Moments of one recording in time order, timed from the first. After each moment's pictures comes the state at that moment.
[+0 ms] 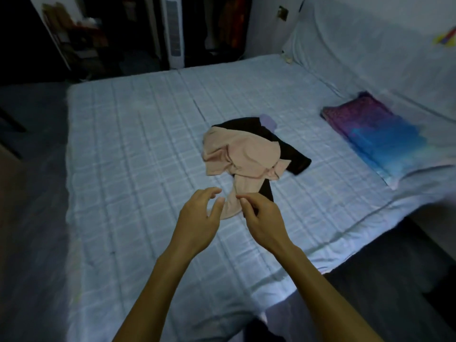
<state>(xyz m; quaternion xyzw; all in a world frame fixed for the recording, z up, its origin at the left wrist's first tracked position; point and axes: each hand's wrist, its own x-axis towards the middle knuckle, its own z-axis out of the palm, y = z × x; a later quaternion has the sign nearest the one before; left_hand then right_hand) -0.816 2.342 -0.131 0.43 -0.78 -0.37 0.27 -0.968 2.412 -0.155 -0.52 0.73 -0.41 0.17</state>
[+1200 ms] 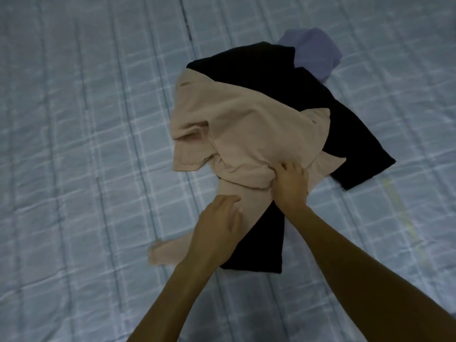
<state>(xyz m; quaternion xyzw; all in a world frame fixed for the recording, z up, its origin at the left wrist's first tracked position) -1.134 2.138 -0.408 0.53 -0.75 -0.39 0.07 -1.327 2.121 -0.505 -0.53 0.83 -0.07 0.14</state>
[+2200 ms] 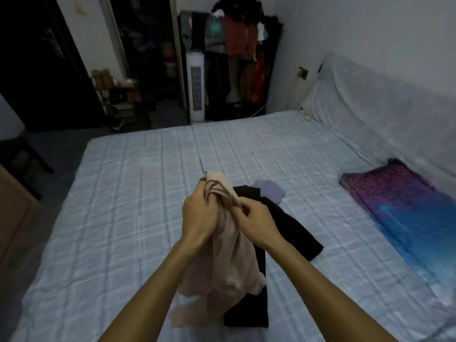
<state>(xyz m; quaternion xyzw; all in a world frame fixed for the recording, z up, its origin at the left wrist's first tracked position) -1.066 2.132 -0.082 0.52 -0.68 -0.31 0.42 -1.200 2.185 -0.093 -0.58 0.65 -0.41 0.26</state>
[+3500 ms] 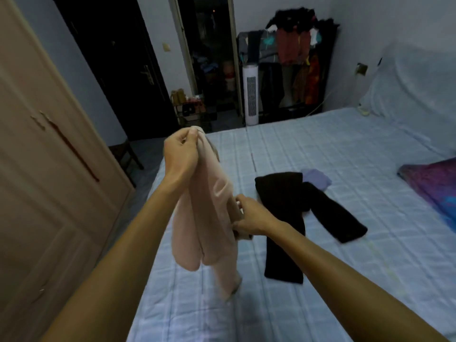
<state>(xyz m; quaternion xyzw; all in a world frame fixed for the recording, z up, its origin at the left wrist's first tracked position) -0.958 2.283 0.066 0.54 -0.58 -0.24 0.56 -1.110 2.322 -0.078 -0.70 0.61 -0.19 0.32</state>
